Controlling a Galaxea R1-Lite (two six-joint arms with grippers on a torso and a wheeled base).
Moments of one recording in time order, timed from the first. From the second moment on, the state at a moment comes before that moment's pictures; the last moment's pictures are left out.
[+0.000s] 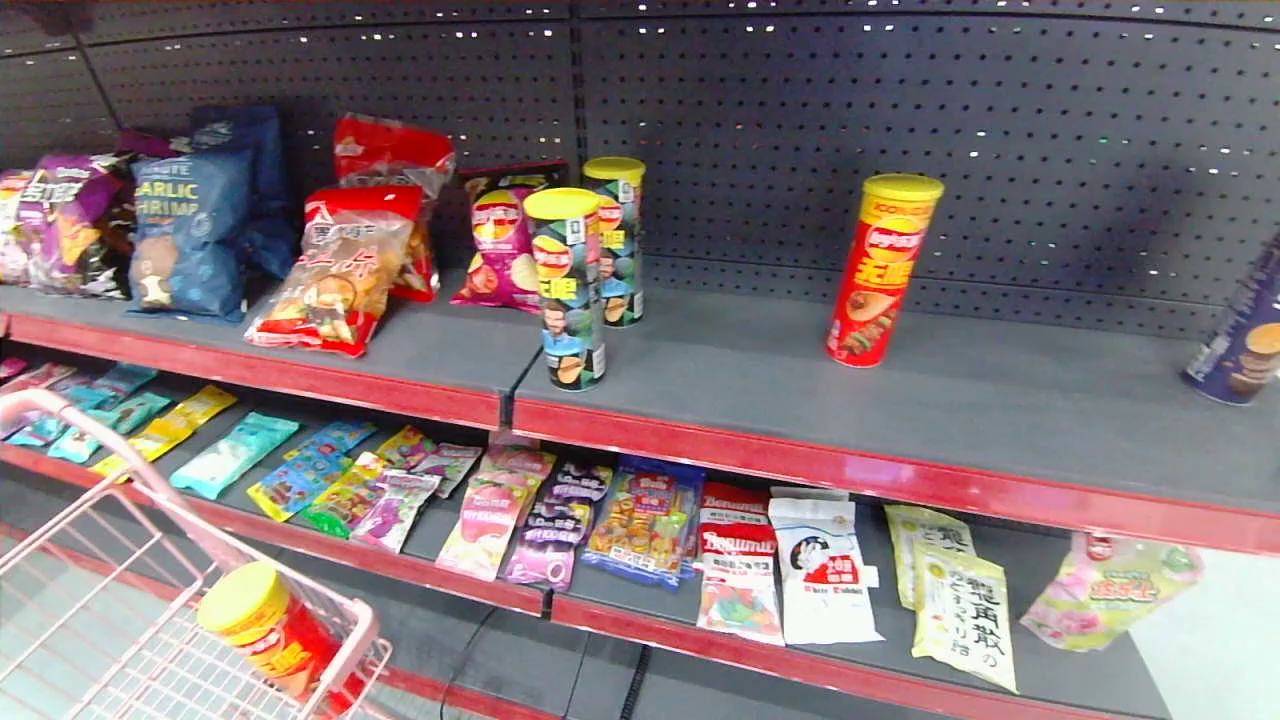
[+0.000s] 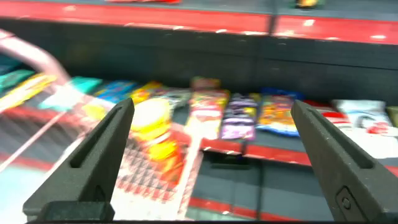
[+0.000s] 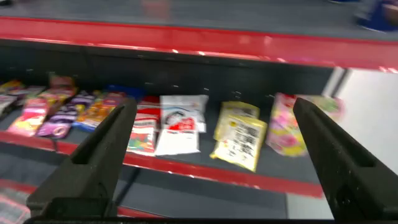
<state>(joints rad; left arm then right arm) 0.00 0.00 0.00 0.01 -0.01 0.01 0.00 0.00 0.00 0.00 -0.02 0.00</state>
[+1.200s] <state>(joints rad) 0.00 0.00 0.00 0.01 -0.01 0.01 0.00 0.00 0.00 0.00 -0.02 0.00</state>
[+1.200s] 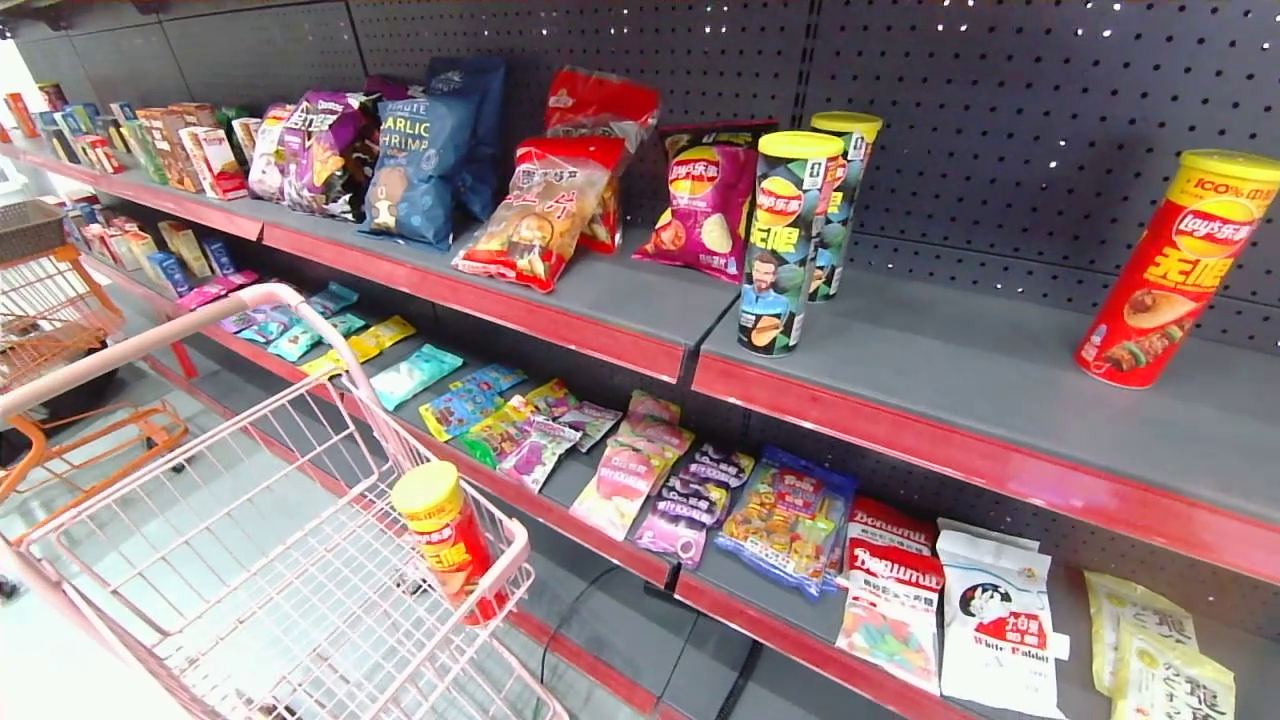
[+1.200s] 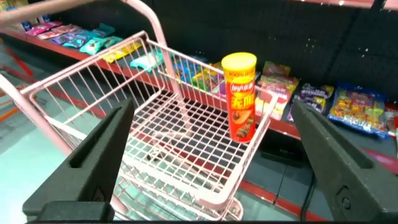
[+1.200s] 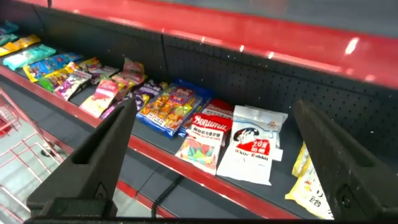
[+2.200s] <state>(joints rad) 0.00 0.00 0.00 0.01 -0.01 0.01 0.00 0.00 0.00 0.00 -0.02 0.00</state>
